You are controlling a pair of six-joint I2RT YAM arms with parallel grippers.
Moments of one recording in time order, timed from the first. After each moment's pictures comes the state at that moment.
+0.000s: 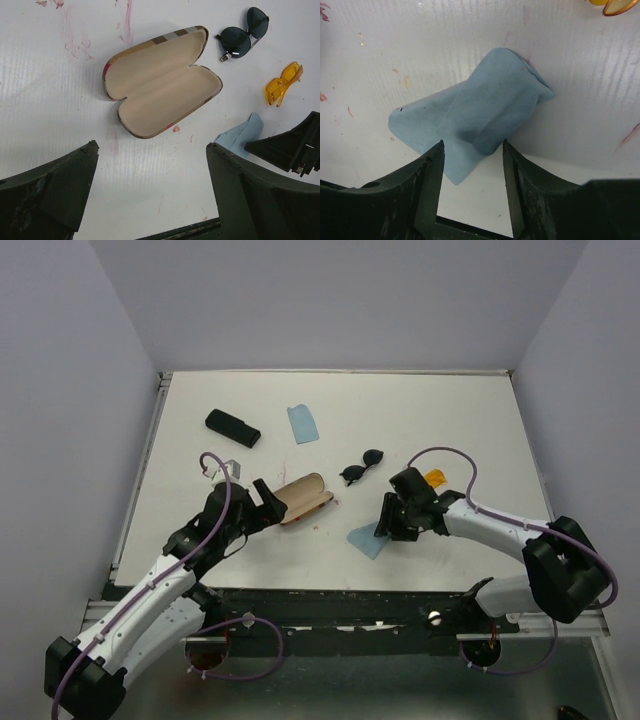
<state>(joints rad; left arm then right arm) -0.55 0.73 0.52 -0.40 -0.12 -0.82 0.62 1.35 0.66 -0.40 -0.02 0.77</state>
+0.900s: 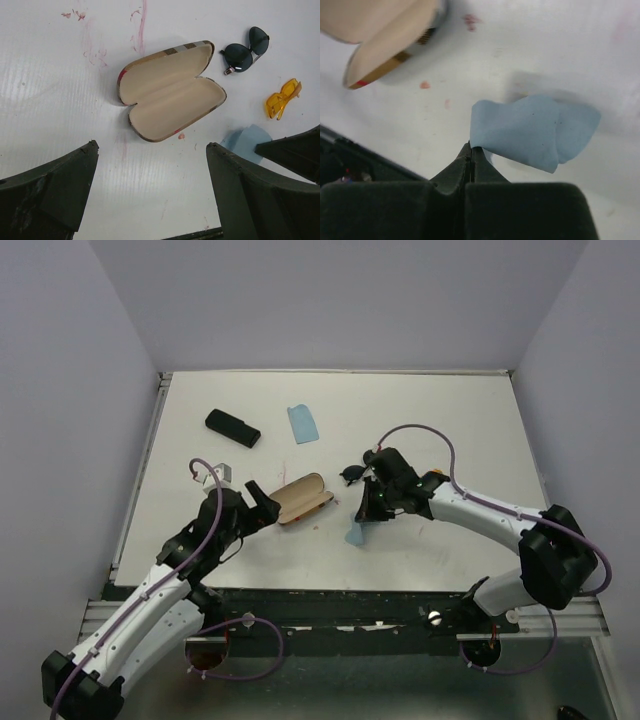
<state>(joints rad) -0.55 0.65 0.49 -0.42 -0.18 -0.84 0.70 1.45 0.87 -0.42 -0.09 0.74</state>
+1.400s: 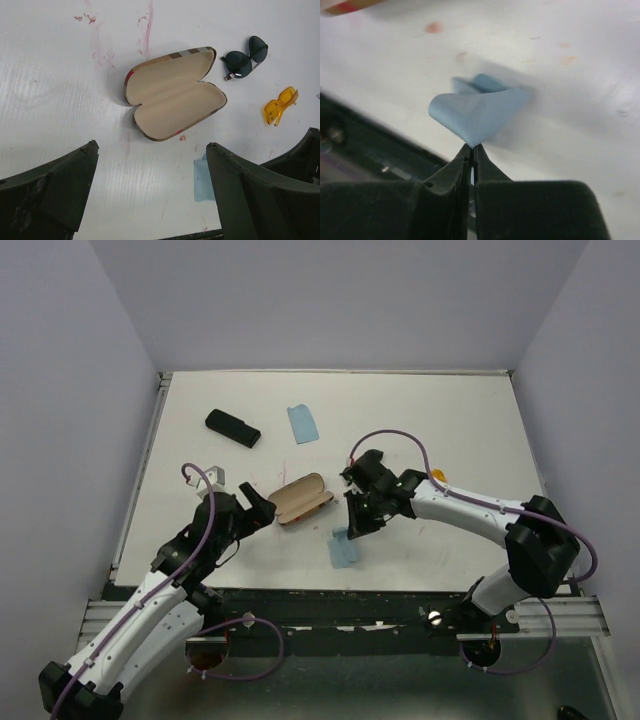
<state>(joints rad) -0.55 0.57 0.49 -0.48 -0.23 -0.86 0.86 1.53 1.04 -0.56 -0.20 0.60</state>
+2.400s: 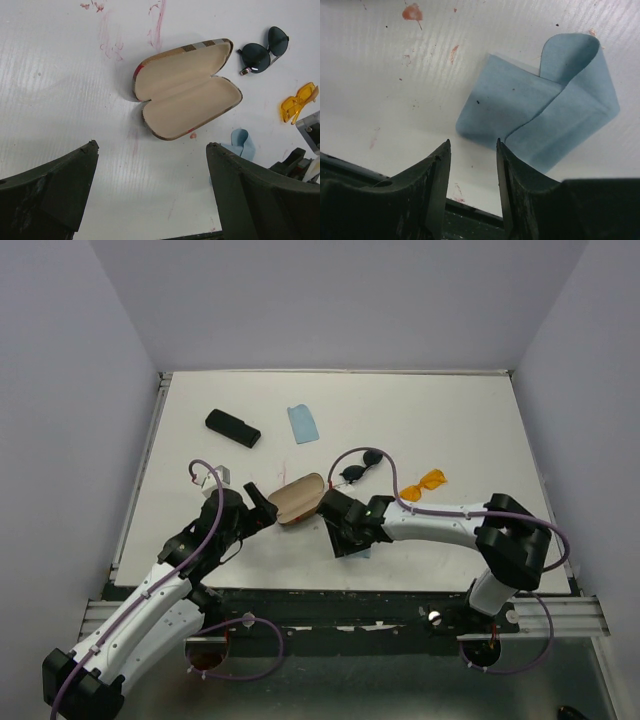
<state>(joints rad) -0.55 0.65 0.49 -0.47 -0.22 -0.86 1.06 1.65 1.01 -0.55 0.15 0.70</state>
